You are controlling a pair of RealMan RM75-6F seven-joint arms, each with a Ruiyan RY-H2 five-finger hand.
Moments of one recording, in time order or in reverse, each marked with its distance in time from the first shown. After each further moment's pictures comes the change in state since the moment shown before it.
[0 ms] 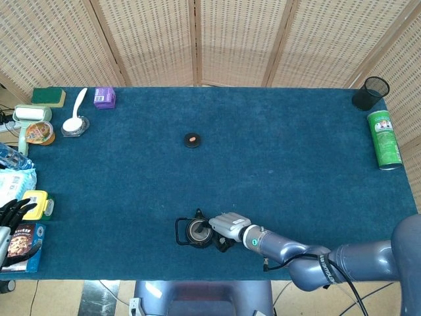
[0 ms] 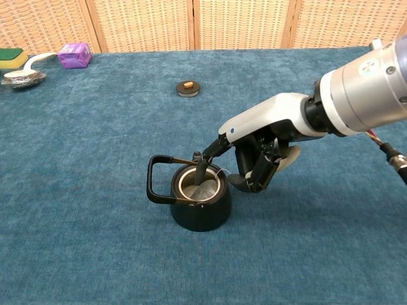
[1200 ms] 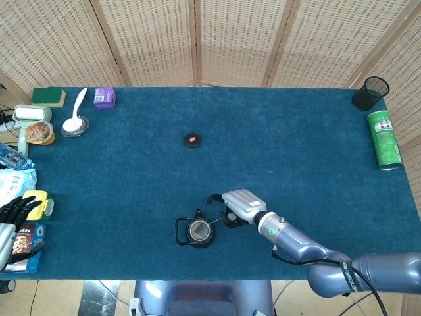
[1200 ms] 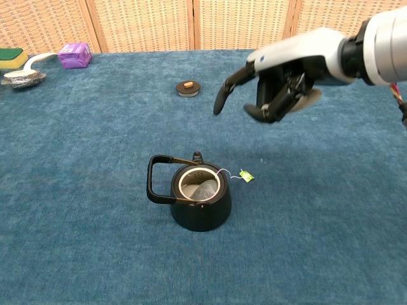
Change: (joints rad) left arm -0.018 0.007 -0.009 -0.038 0.001 -0.016 0.034; right arm -0.198 0.071 0.066 -0.037 -0.123 0.282 0.002
